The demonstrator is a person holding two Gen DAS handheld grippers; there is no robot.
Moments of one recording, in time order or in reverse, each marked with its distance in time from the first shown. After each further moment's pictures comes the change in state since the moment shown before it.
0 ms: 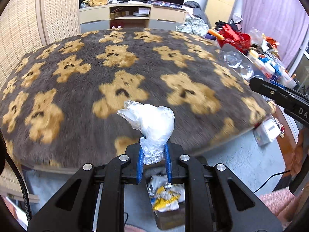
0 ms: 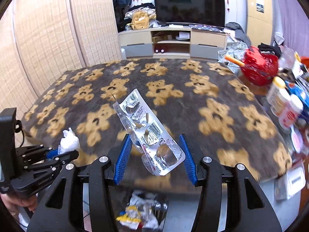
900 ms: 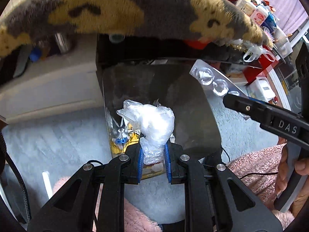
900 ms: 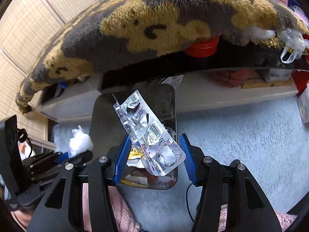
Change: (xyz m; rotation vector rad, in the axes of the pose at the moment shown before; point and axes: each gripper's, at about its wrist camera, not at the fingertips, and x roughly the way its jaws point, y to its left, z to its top) left arm 0.078 -0.037 -0.173 -0.033 0.274 -0.098; right arm 0.060 -0.016 -0.204 0.239 0.355 0.038
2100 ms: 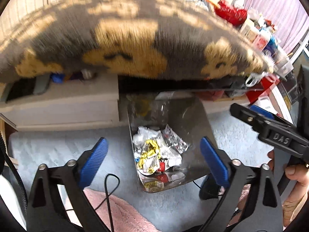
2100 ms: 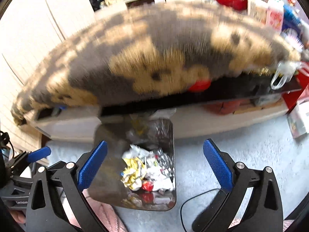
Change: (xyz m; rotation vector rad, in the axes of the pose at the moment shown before) left arm -0.064 0.019 0.027 -0.035 -0.163 0.042; right arm -0.042 0.018 0.029 -0.027 -0.207 -0.062
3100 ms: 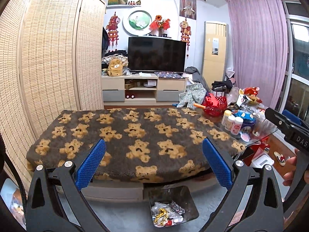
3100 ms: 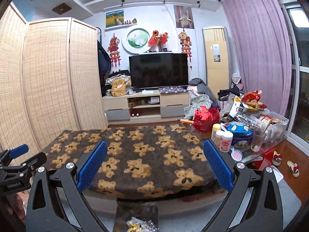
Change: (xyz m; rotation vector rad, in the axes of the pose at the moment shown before) left arm -0.304 -0.068 0.054 0.092 -0.633 0.131; right arm -0.315 0.054 0.063 -0.096 -0.660 -0.101
